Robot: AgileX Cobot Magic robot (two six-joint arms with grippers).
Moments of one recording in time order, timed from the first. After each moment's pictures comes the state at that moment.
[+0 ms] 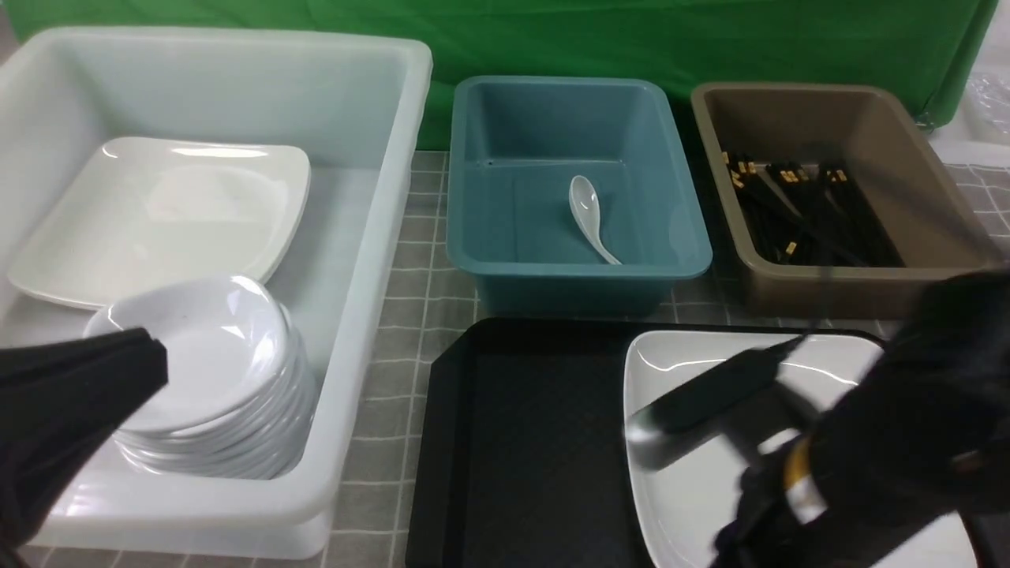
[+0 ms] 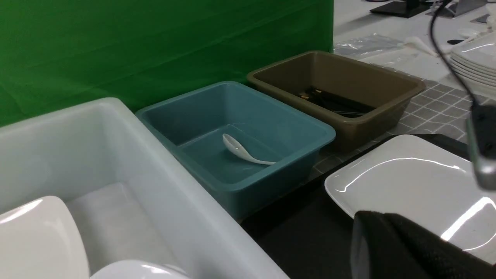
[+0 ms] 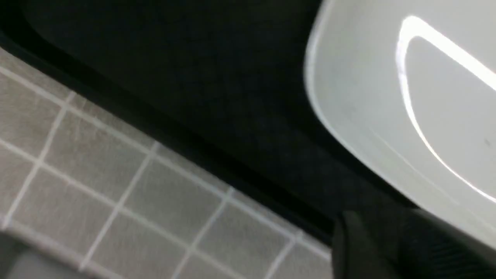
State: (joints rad) right arm 0.87 1.48 -0.93 -0.10 0.86 0.35; left arm -0.58 0.41 -0.54 -0.11 0.38 0.20
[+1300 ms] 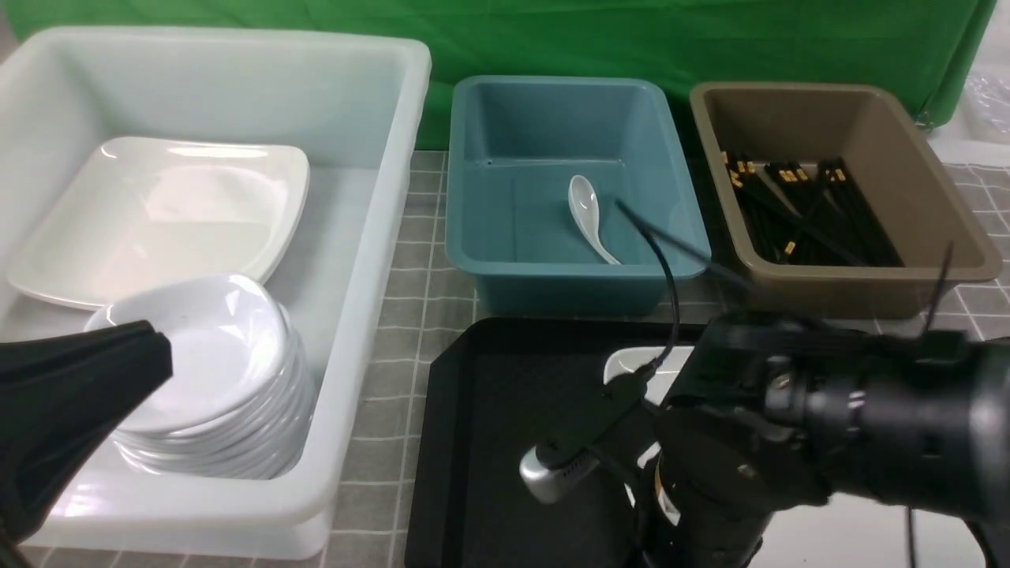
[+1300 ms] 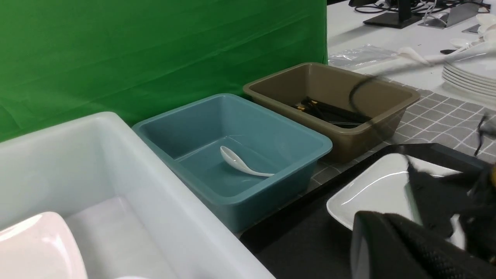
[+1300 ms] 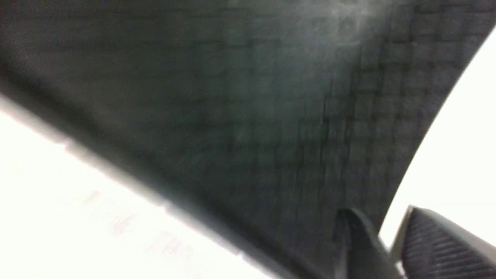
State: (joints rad) right arm 0.93 1.63 -1.07 -0.14 0.90 0.27; left arm -0.58 0.41 -0.54 -0.13 0.35 0.25
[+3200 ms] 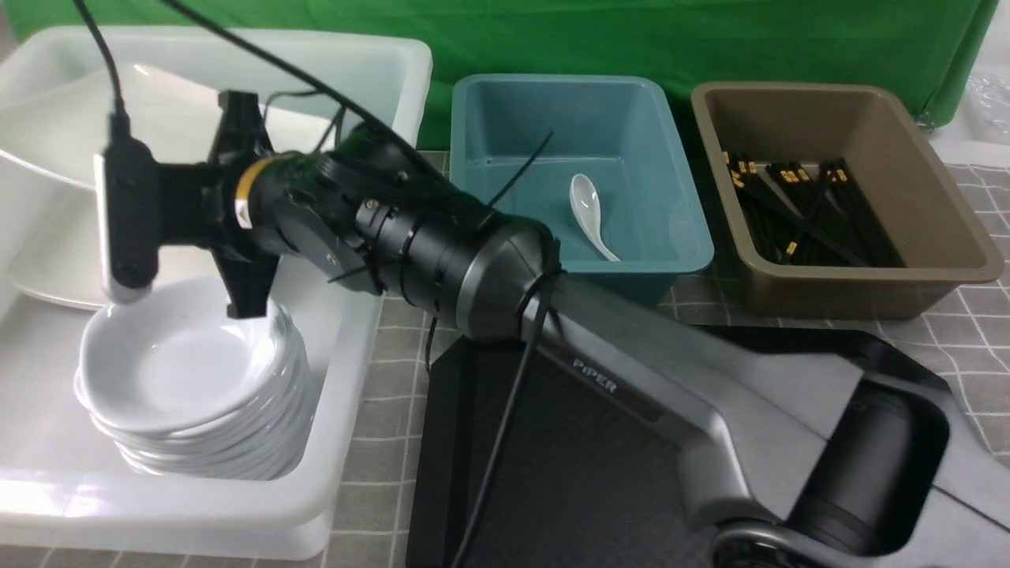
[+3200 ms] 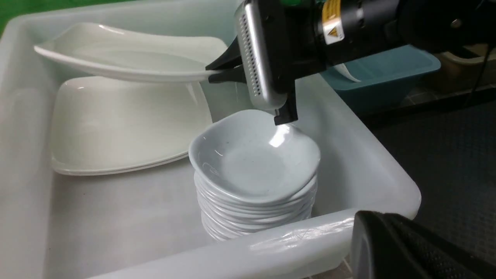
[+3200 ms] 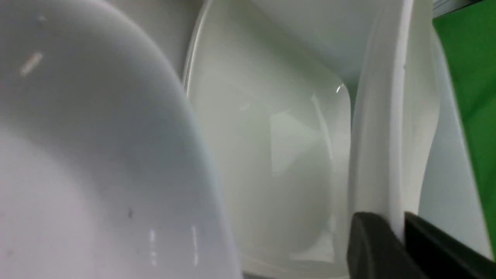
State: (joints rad) right arm 0.93 2.49 -2.43 -0.16 0.36 -0.87; left arm -0.58 0.11 -0.76 0.27 1.10 -0.20
